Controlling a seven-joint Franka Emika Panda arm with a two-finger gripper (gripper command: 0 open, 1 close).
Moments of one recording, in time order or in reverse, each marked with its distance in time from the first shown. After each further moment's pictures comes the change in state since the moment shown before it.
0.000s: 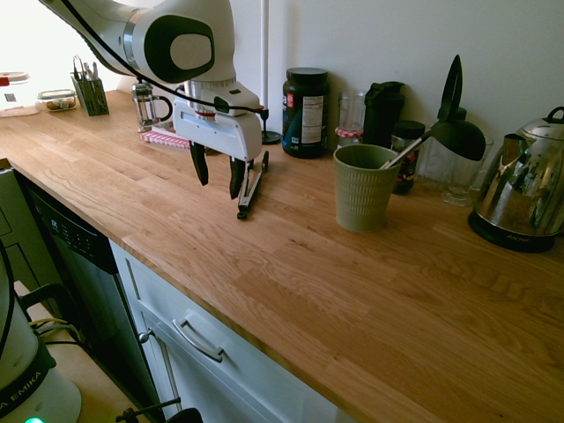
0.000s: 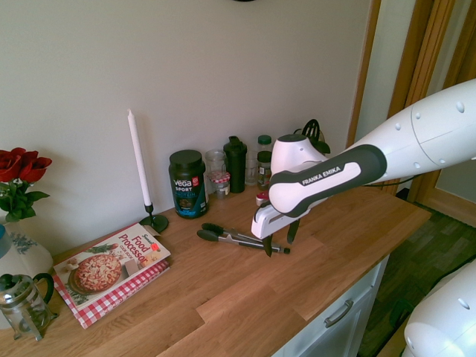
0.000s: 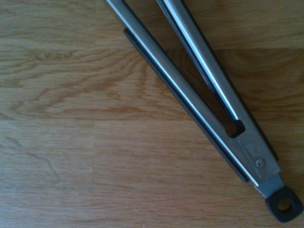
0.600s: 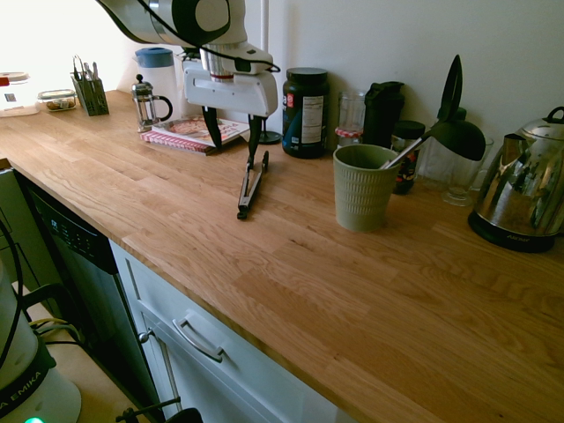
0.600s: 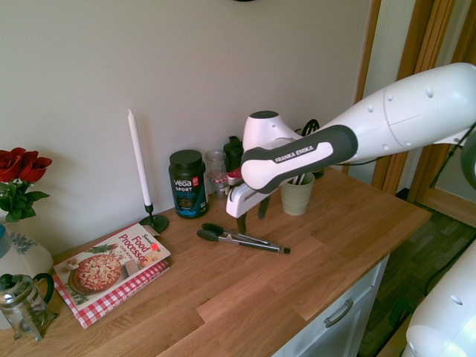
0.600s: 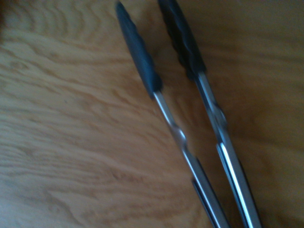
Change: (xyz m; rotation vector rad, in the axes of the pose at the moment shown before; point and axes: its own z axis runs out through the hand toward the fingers) arm 0.027 -0.113 -0.042 0.051 0.092 -0.312
